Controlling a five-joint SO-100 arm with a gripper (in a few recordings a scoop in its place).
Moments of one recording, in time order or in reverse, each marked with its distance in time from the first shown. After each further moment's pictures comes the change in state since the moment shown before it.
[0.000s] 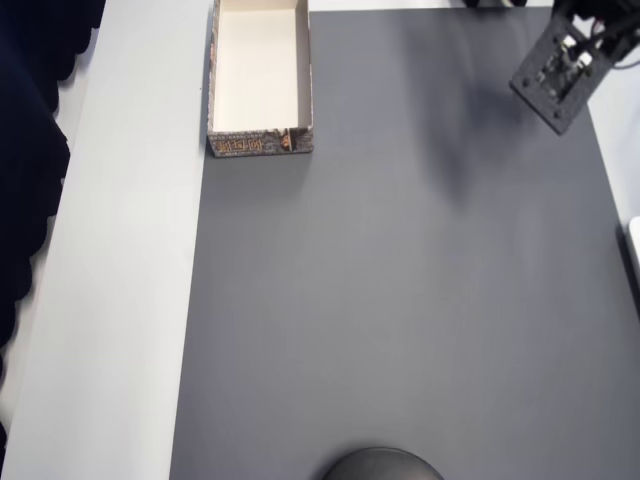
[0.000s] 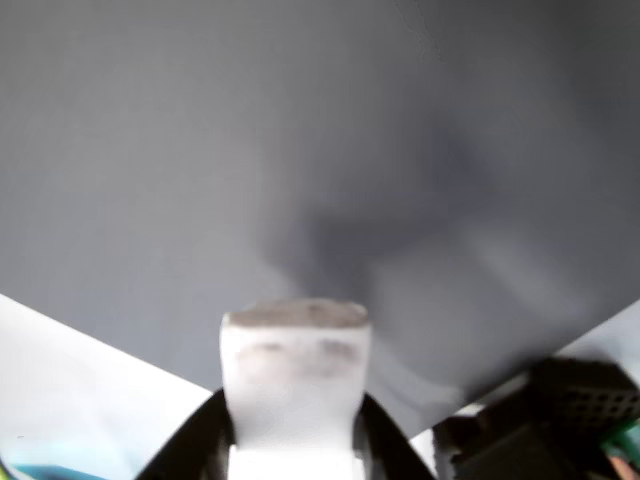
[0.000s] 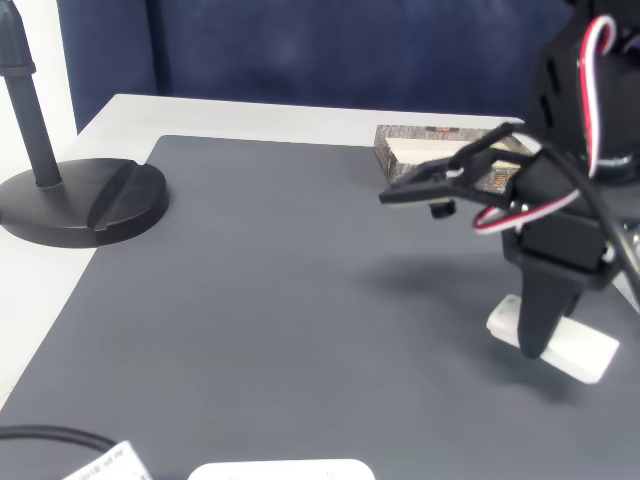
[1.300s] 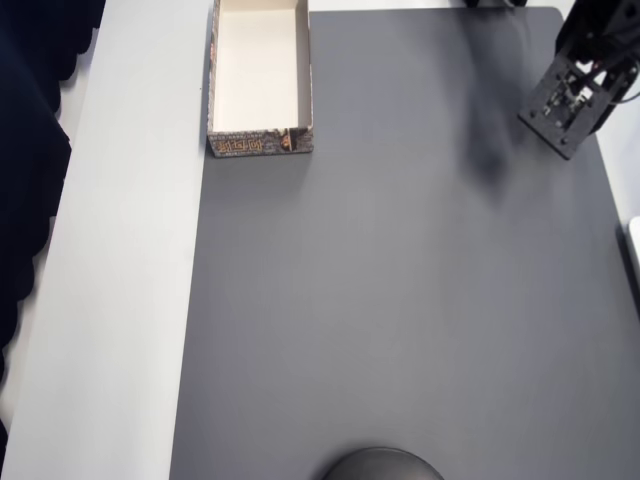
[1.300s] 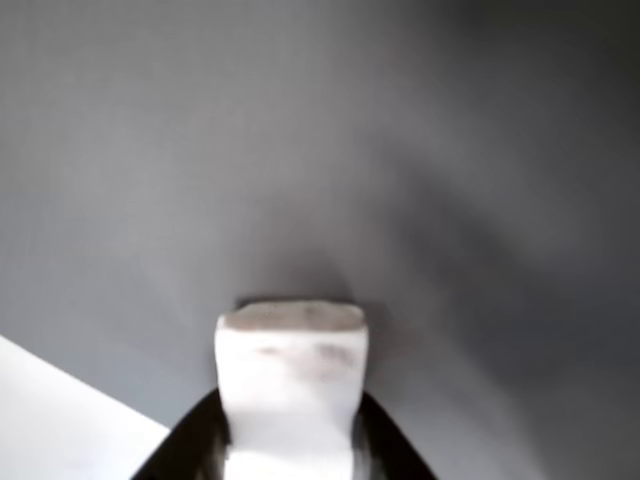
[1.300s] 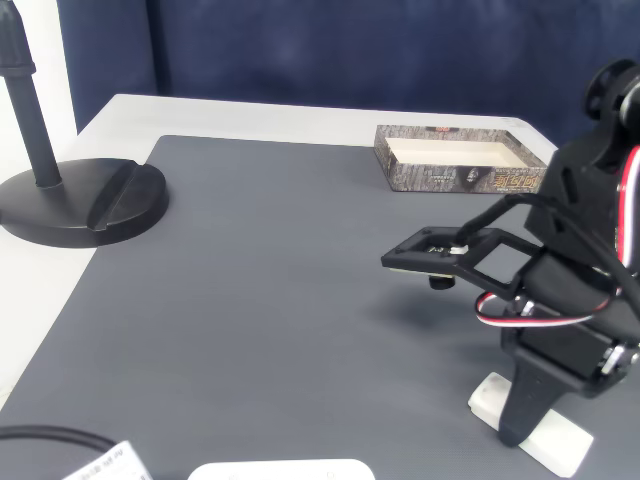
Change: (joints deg) arm -11.5 -1.8 18.2 -27.2 -13.3
